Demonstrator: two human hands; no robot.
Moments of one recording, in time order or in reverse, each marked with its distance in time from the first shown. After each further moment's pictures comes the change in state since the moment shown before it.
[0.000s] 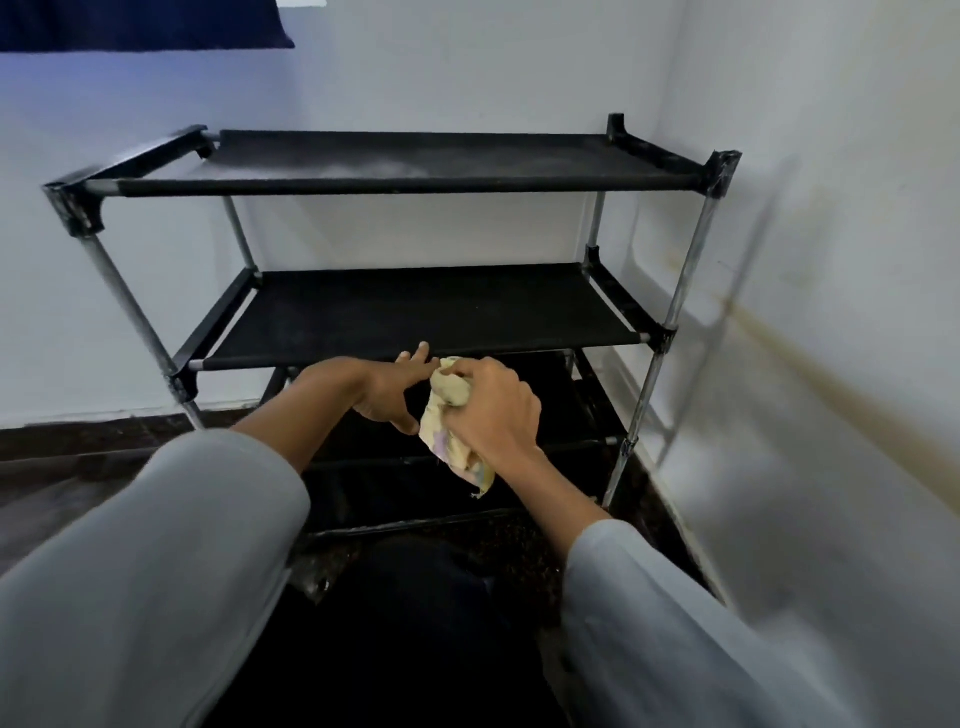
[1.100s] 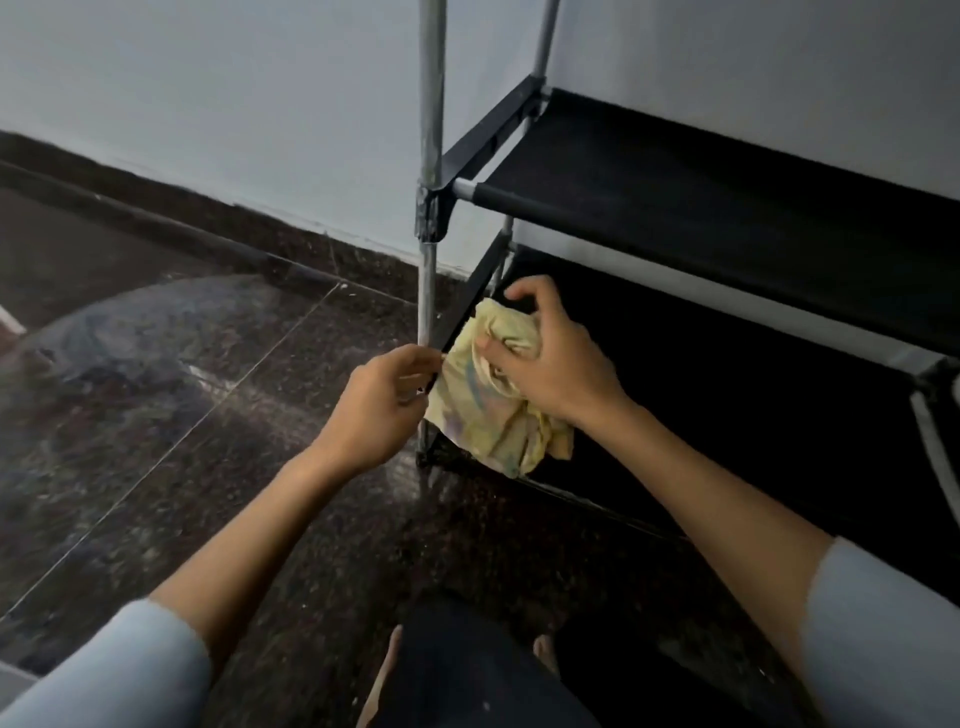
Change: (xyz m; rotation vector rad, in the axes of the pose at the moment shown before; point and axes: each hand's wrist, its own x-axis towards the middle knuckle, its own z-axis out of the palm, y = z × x) left_hand 0.001 -0.216 0.185 -0.871 0.893 -0.232; right_hand 0.052 -0.079 0.208 0.089 -0.461 -0.381
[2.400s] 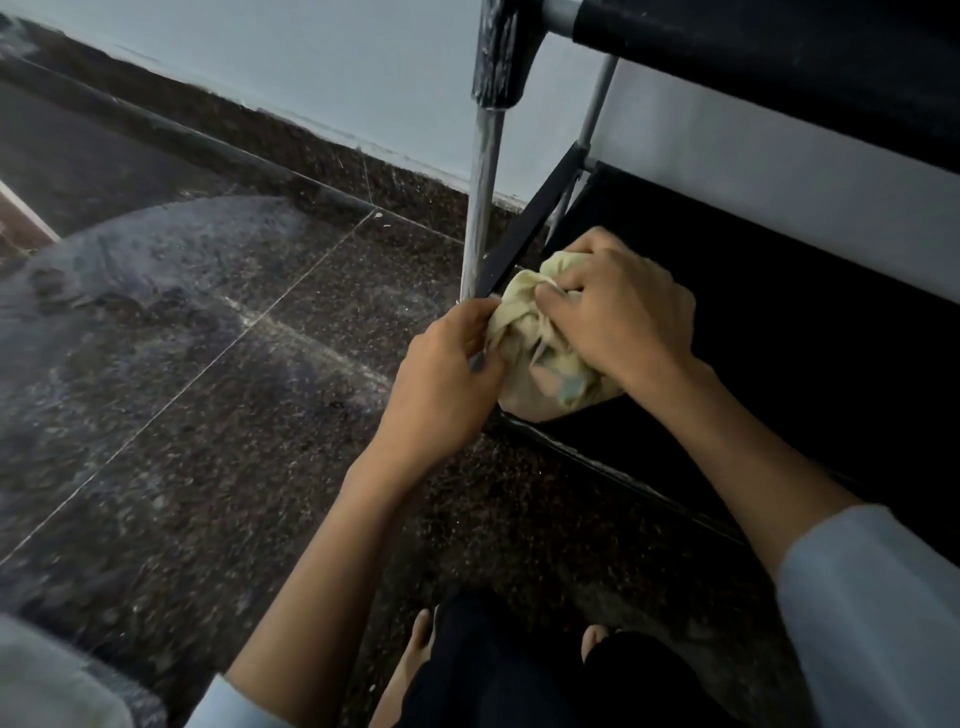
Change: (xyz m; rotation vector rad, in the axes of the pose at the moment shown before) left_hand 0.008 -0.014 0.034 -0.155 0.106 -0.133; right_hand 0.037 0.015 0.040 -0.389 0.066 -0.019
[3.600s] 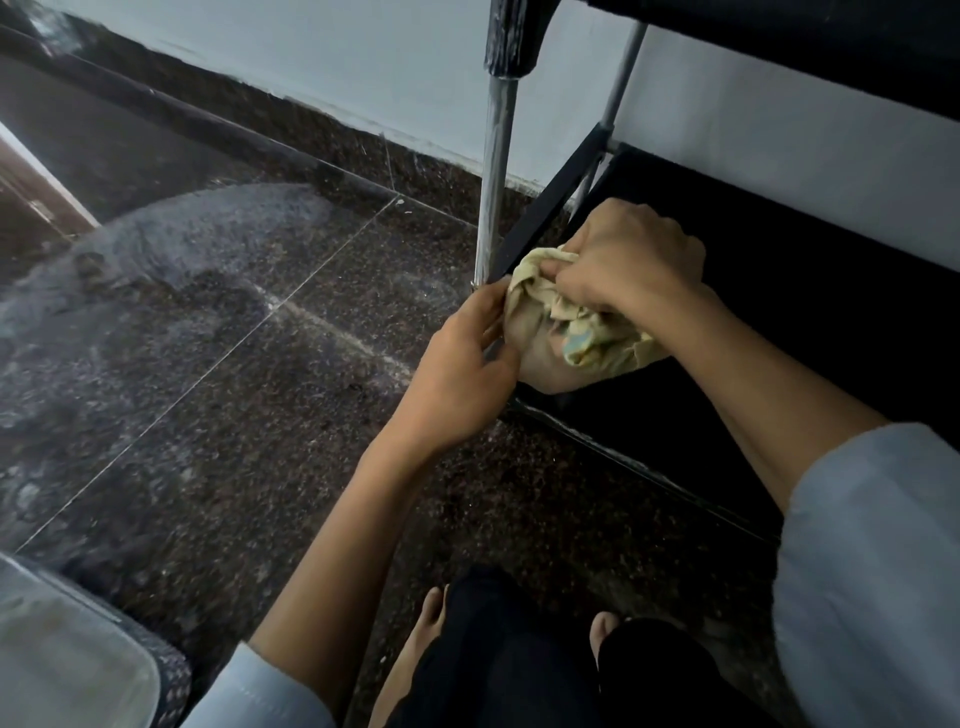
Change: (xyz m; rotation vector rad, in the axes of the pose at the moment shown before) left_hand -0.004 -0.003 0.006 -0.162 -0.096 -0.041; right_hand 0.030 -0.022 -0.015 -0.023 -0.220 0.153
